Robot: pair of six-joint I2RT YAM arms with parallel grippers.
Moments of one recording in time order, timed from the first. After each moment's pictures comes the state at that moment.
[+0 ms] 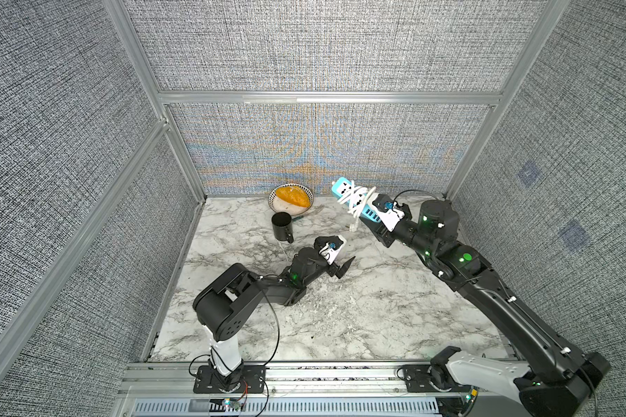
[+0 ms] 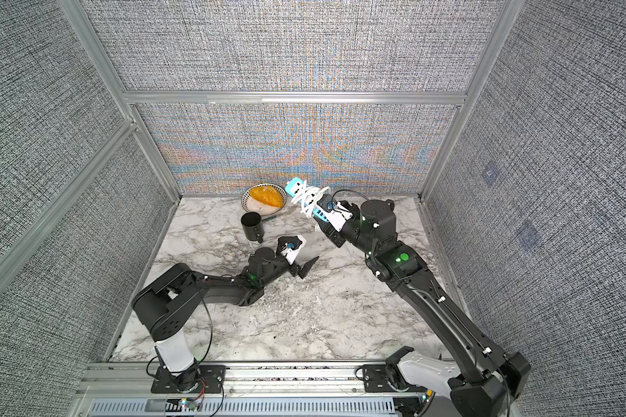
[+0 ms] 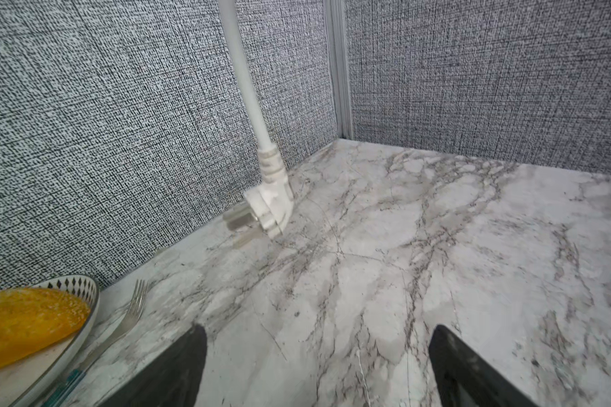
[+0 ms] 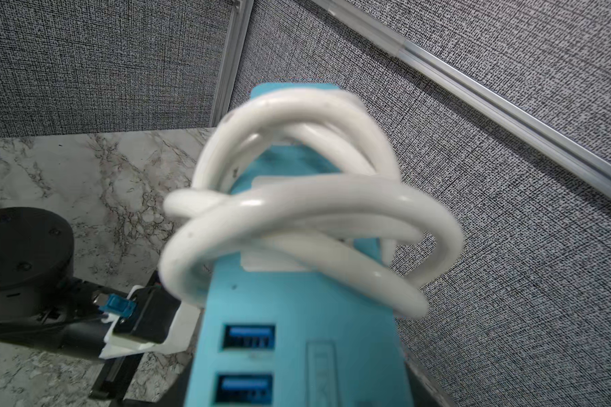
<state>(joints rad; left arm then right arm) -0.78 1.84 0.78 0.95 0.08 0.16 0.54 1.15 1.23 -0.28 -0.14 -0.47</state>
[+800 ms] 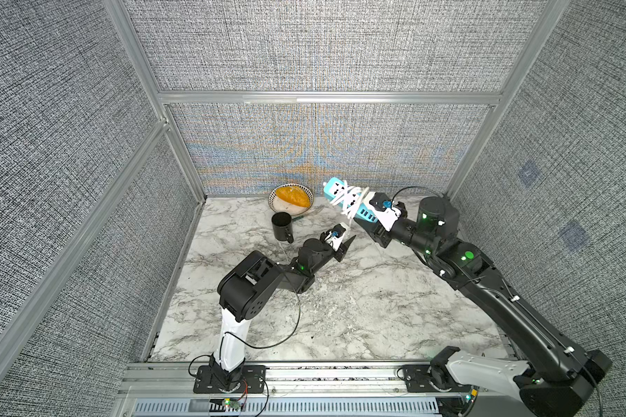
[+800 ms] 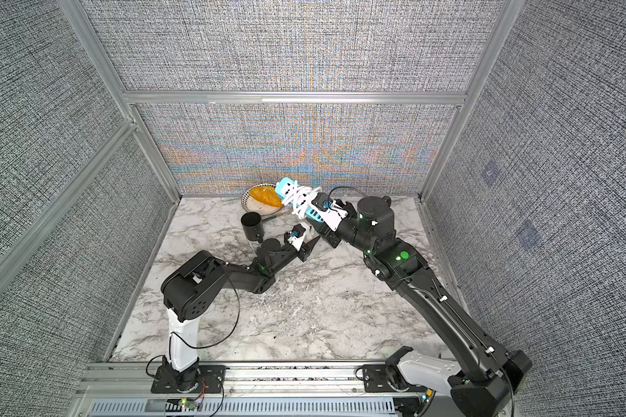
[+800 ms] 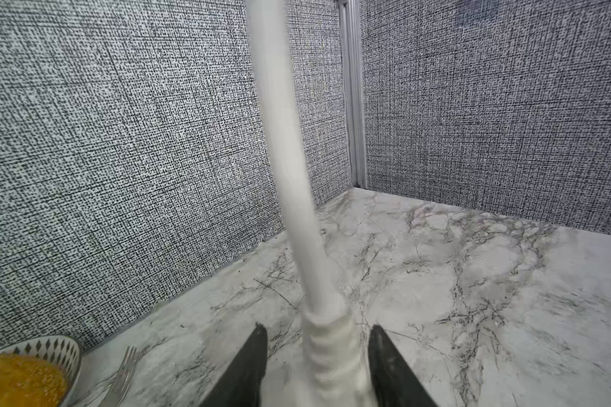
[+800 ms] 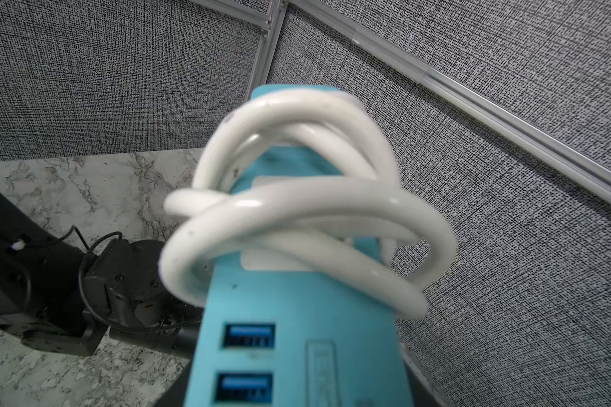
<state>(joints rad) -0.74 2.03 0.96 1.11 0.14 0.13 0.58 1.16 1.30 -0.32 -0.19 -0.44</state>
